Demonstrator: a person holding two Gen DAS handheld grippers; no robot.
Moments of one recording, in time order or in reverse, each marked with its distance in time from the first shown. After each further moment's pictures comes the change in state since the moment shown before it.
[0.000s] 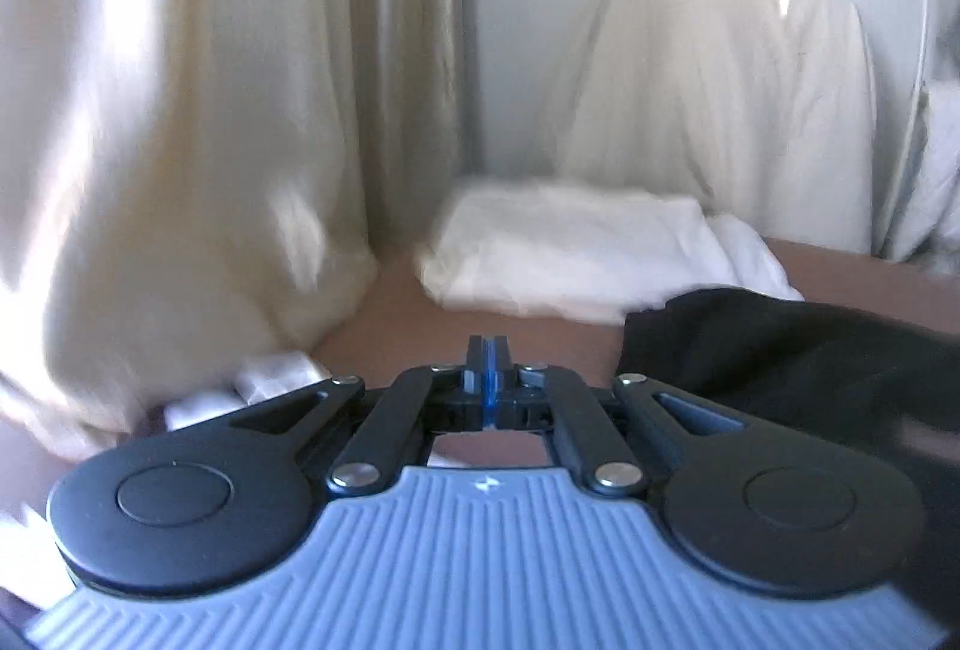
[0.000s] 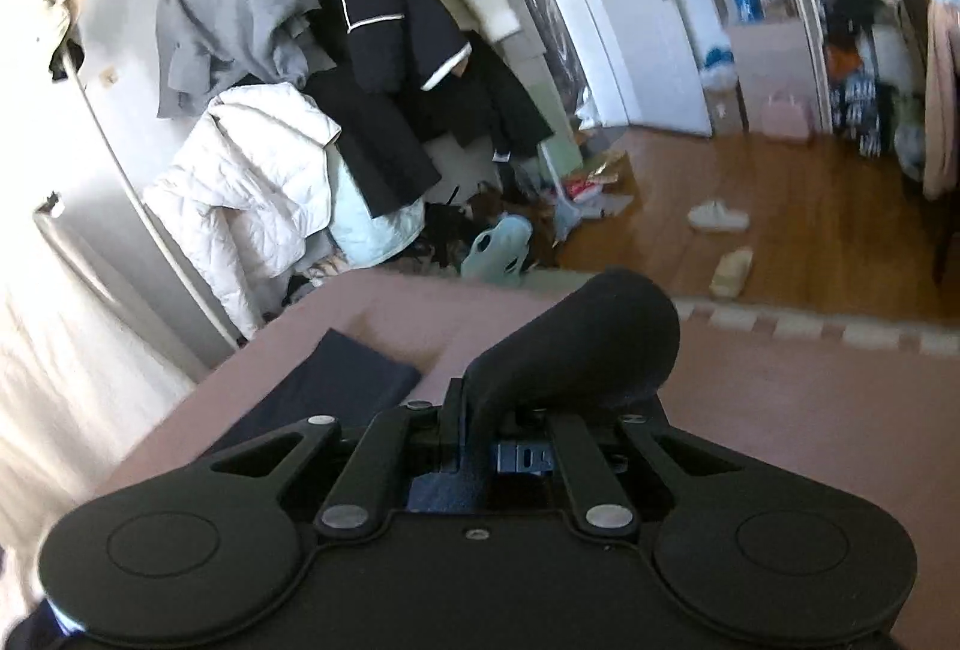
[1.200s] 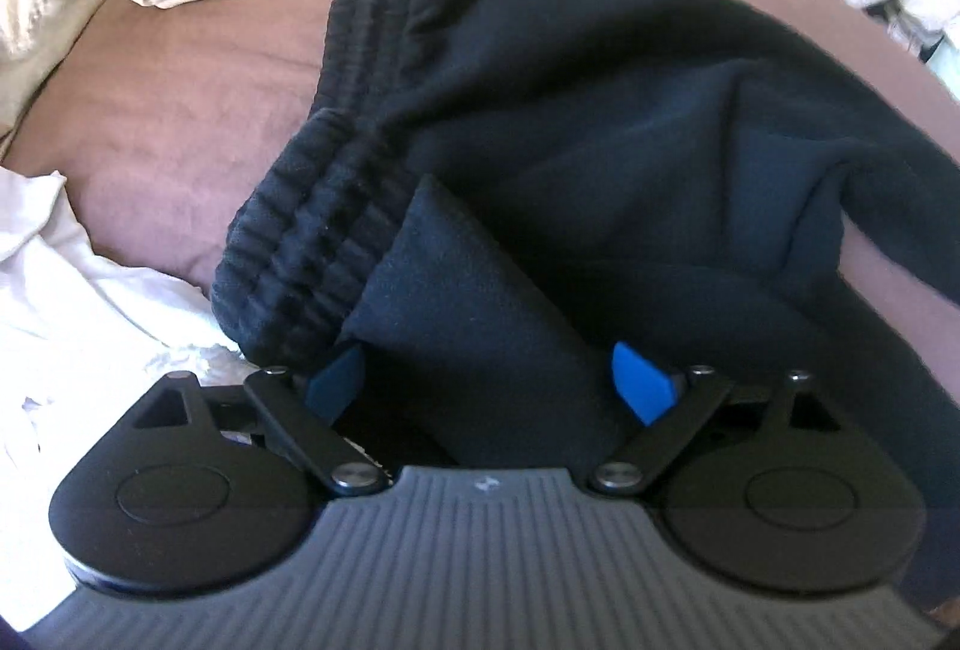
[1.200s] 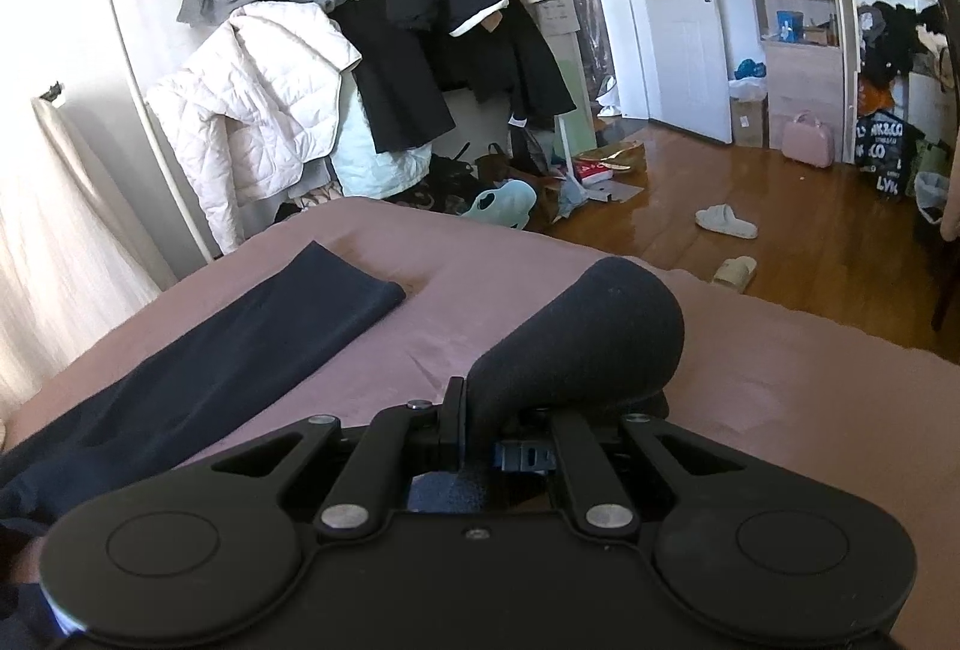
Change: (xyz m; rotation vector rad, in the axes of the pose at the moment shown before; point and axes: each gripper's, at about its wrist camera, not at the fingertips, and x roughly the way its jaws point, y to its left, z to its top) left arm 0.173 -0.170 -0.065 0.216 0.585 -0.017; right arm 0.053 0.008 -0.052 -0.135 0.043 -0.024
